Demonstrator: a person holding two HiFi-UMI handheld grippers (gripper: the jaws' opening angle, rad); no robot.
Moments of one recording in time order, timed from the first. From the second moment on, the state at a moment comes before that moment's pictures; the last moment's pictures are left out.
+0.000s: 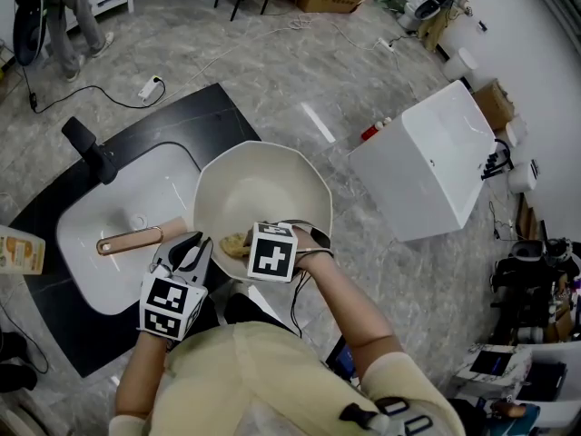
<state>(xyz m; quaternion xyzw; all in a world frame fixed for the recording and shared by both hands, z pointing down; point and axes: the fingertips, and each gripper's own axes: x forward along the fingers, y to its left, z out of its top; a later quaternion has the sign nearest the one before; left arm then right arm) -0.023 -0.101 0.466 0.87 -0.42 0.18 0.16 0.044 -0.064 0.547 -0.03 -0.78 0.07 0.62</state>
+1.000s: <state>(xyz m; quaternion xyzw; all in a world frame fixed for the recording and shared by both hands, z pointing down) -0.034 -0.098 0.427 0.87 -0.44 0.17 0.13 0.043 -0.066 0.460 0.01 -0.88 0.15 0.44</state>
